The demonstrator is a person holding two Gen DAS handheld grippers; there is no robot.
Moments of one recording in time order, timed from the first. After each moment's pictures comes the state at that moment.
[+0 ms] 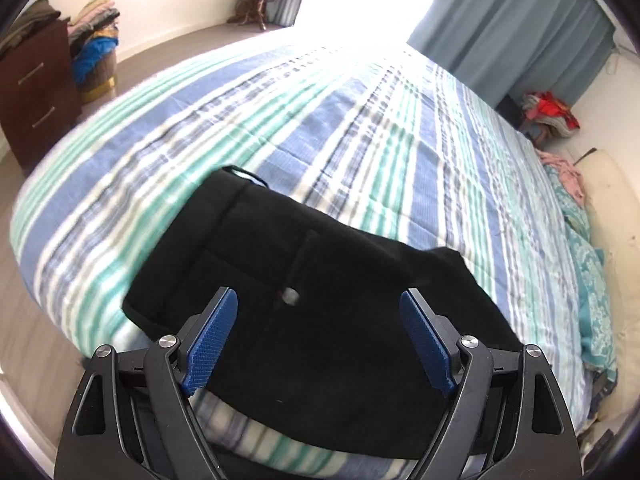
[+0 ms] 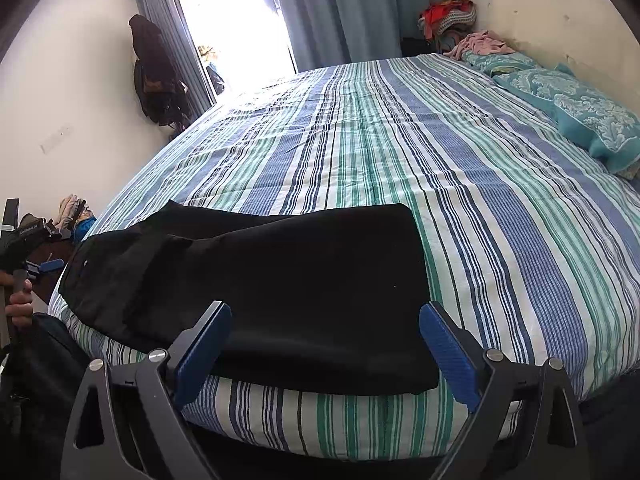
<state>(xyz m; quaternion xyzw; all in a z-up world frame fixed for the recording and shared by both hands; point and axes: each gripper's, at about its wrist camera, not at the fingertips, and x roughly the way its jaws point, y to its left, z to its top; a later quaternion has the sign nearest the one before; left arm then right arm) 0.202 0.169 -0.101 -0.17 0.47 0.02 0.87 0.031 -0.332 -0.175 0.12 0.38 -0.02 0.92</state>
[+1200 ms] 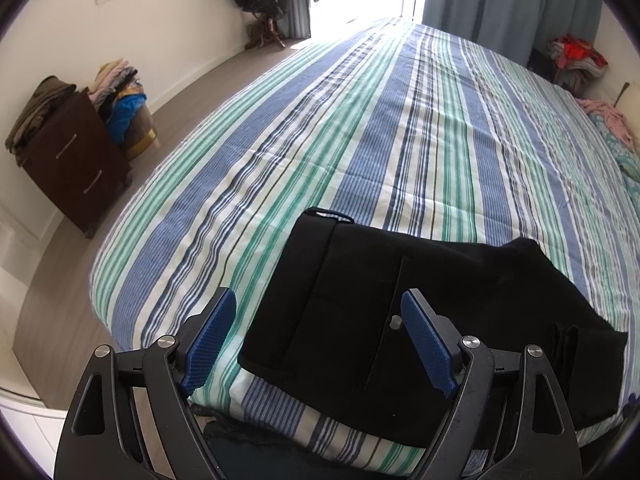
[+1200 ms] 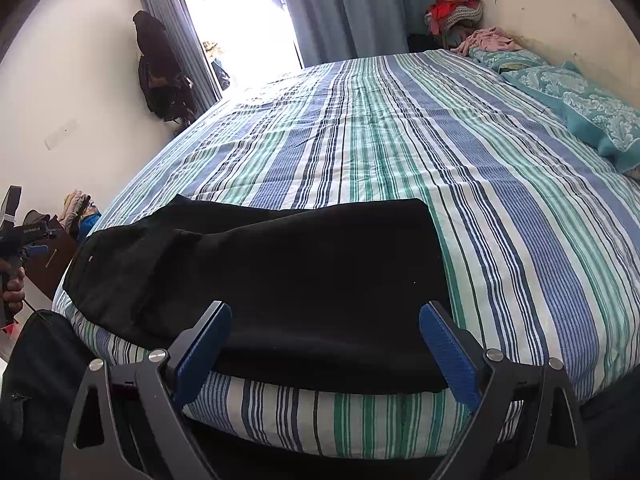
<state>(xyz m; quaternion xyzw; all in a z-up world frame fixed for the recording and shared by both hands) 0.212 0.192 -0.092 -0.03 0.48 0.07 0.87 0.036 -0.321 -0.178 0.12 0.39 -0.01 0.91</state>
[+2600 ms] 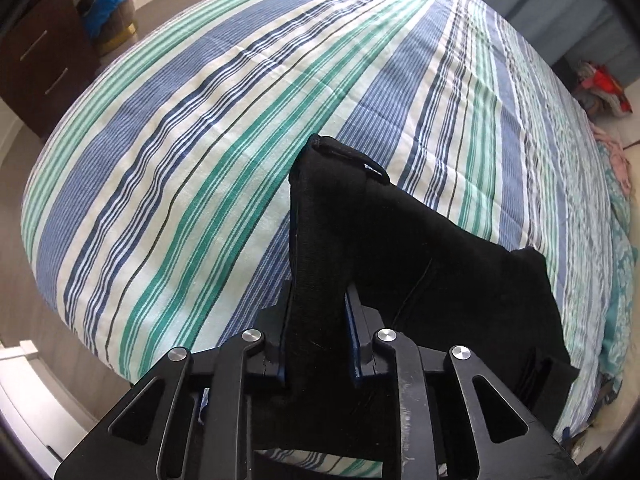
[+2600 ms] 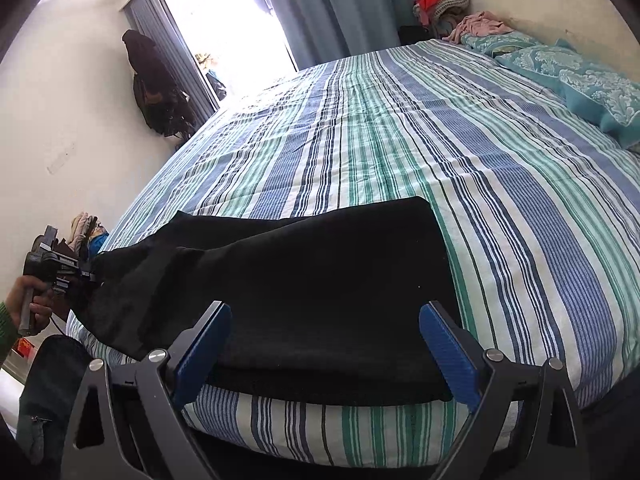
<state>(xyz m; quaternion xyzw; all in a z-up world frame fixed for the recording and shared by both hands) 0.249 0.219 -0.147 -0.18 0.59 0.04 0.78 0.043 -0.335 -0.182 0.17 0.38 0.00 0.91</state>
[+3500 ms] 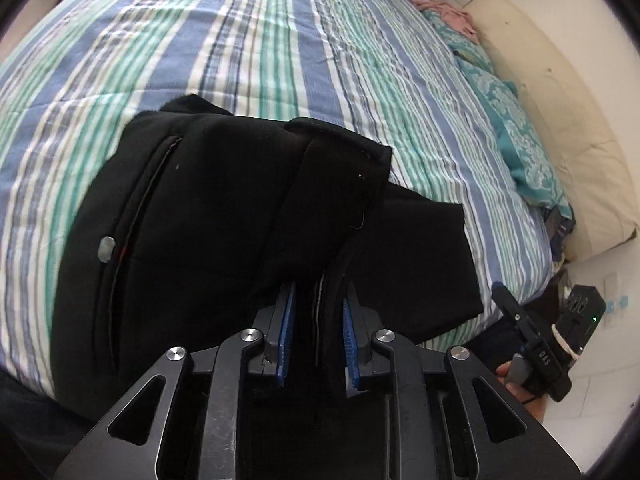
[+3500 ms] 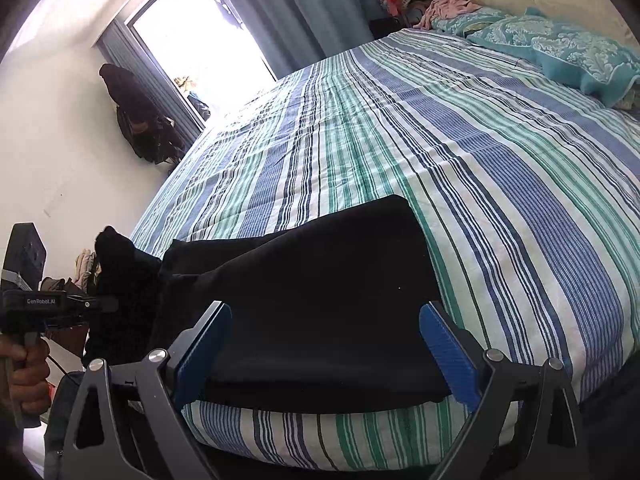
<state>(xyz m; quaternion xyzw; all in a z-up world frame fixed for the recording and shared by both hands) 0.163 -0.057 -0.129 -0.09 0.60 -0.28 0.74 0.041 -0.360 -0.184 0.23 0.37 -0.02 0.90</state>
